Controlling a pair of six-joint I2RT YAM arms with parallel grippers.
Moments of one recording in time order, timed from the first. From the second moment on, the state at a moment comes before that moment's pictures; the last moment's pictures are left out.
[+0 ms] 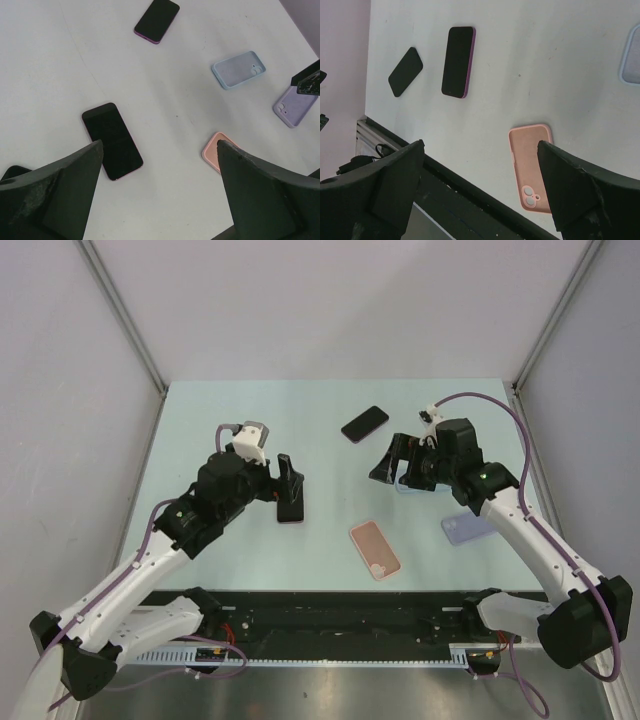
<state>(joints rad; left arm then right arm) -0.65 0.91 0.91 -0.35 -0.13 -0.30 0.41 1.17 1.05 -0.50 -0.33 0.56</state>
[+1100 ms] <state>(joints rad) -0.47 1.52 1.28 -0.61 -0.13 -0.45 0.42 1.18 0.99 -0.59 -0.20 0.54</state>
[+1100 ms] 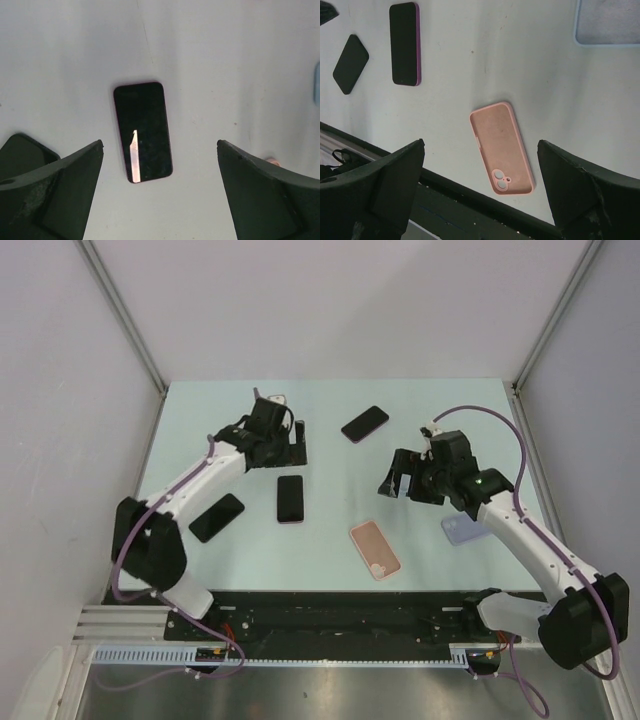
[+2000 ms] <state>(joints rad) -0.52 1.88 1.28 -0.66 -0.13 -0.41 0.40 1.09 0.87 -0.51 -0.30 0.51</state>
